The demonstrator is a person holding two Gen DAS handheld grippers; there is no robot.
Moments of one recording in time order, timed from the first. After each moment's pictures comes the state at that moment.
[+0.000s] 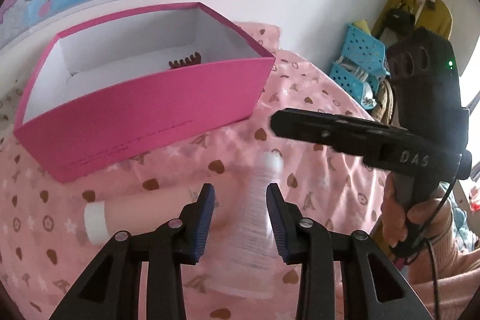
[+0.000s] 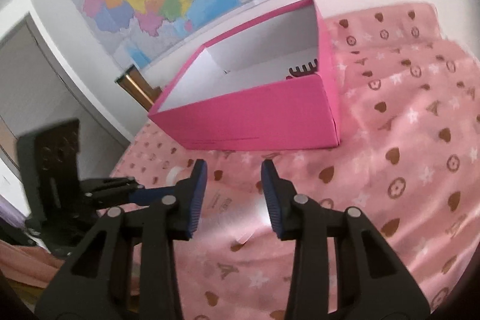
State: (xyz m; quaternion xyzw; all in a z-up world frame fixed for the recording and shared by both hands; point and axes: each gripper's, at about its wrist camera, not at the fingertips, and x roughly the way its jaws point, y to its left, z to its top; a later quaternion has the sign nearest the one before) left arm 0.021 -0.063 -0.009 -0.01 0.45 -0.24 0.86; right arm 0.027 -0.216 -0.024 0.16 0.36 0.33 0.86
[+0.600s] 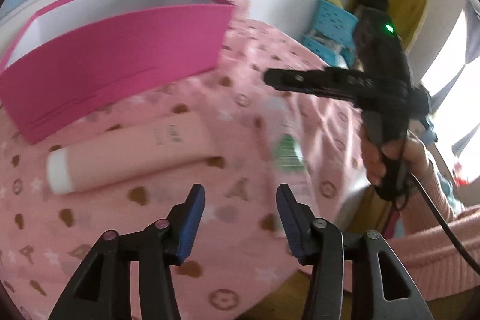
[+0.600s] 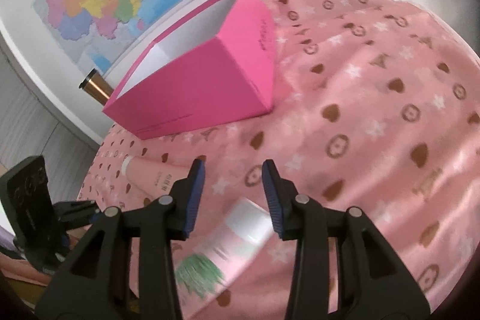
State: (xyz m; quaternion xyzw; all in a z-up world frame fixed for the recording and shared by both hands) left arm -0.032 -0.067 -0.038 0.01 0.47 -0.31 0.83; right arm 0.018 -0.275 -0.068 0.20 0.40 0.25 0.86
